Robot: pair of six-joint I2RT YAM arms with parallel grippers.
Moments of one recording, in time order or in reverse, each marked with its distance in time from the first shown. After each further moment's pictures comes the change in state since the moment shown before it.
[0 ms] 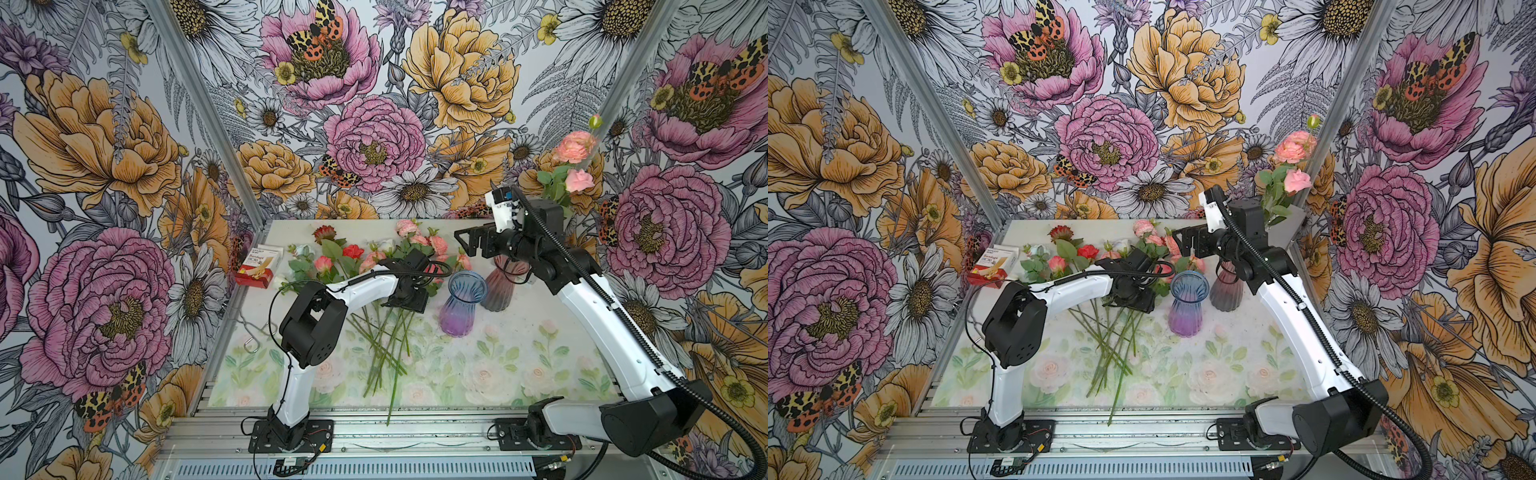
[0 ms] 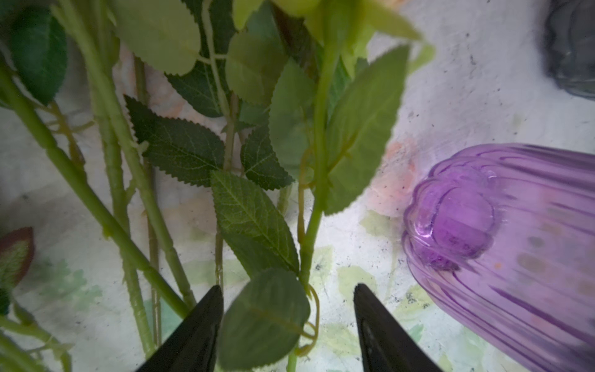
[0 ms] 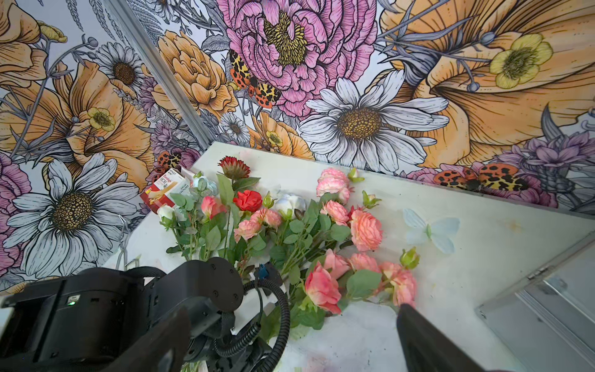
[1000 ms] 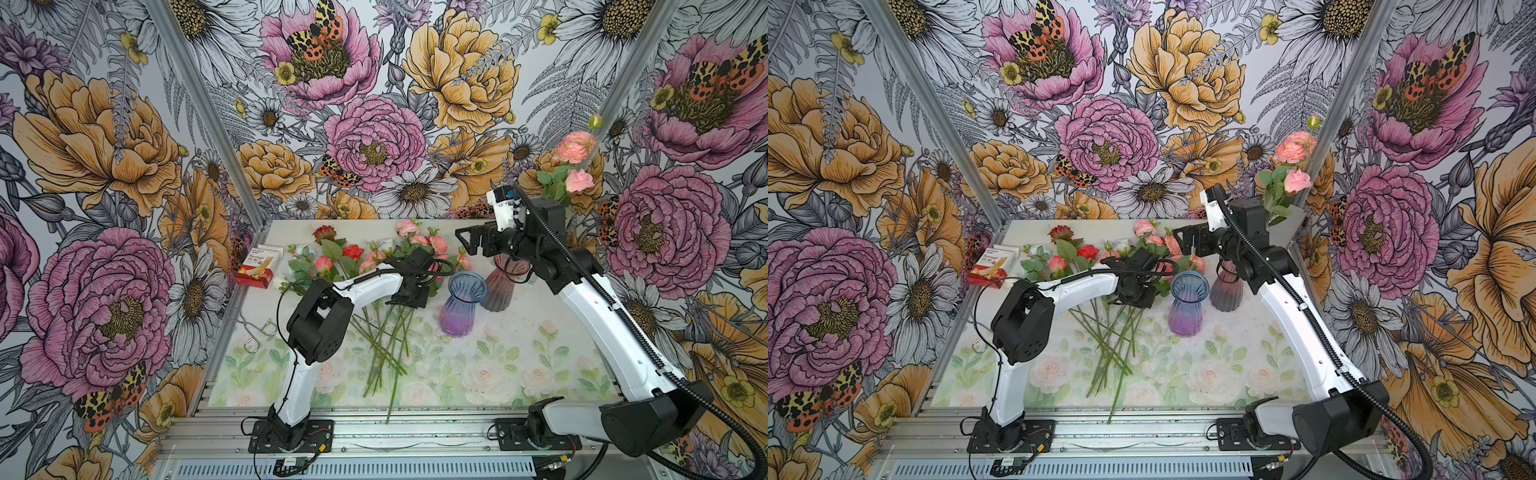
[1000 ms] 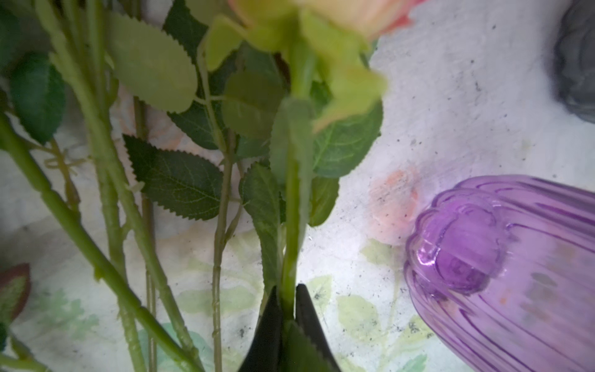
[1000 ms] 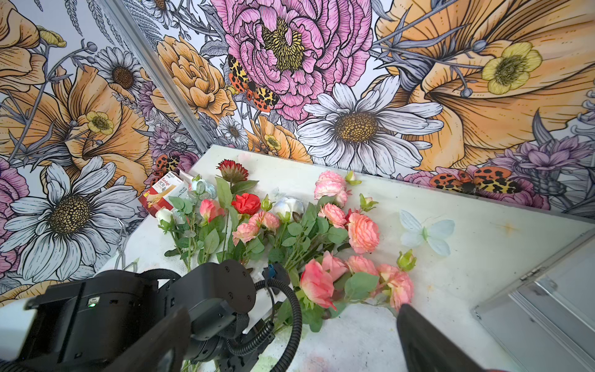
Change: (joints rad) left arm -0.011 0.053 0.072 -0.005 -0.031 -0.004; right arm -0.003 -0.001 0.007 -0.002 0.008 0.000
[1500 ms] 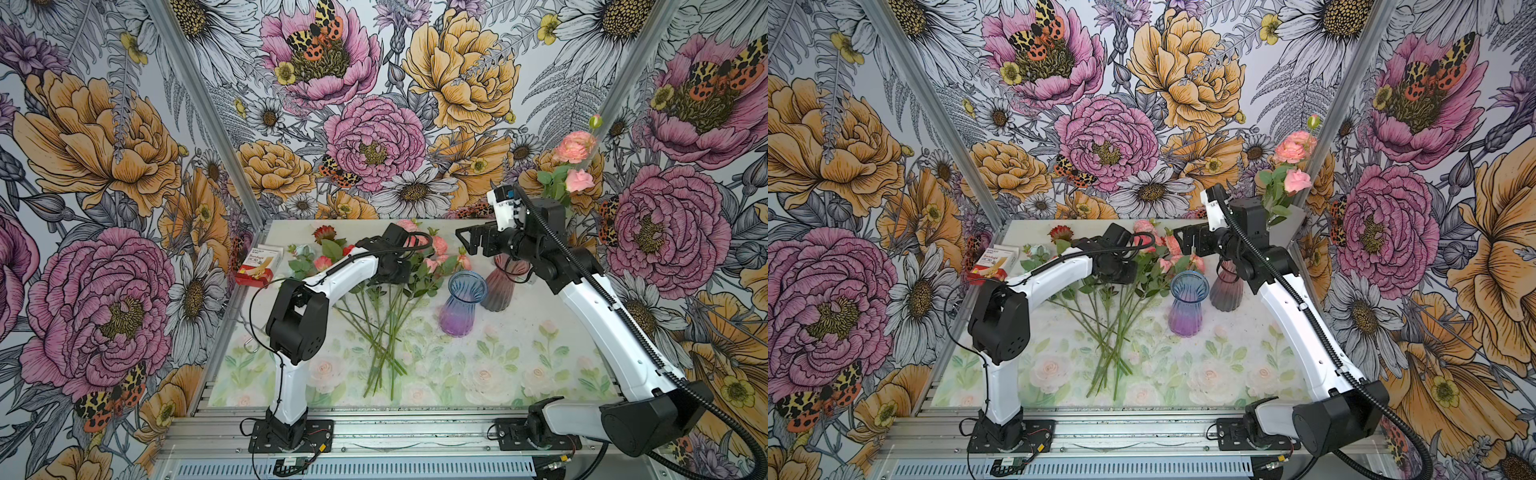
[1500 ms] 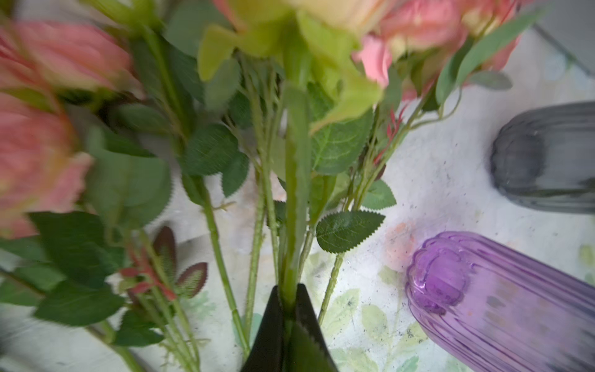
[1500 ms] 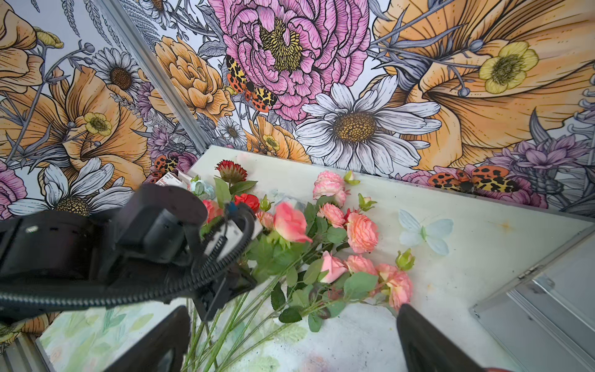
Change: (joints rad) left arm 0.189 -0.126 0.053 -0.008 0.024 0.034; right arm 0.000 0.000 0.000 0.000 -0.003 0.004
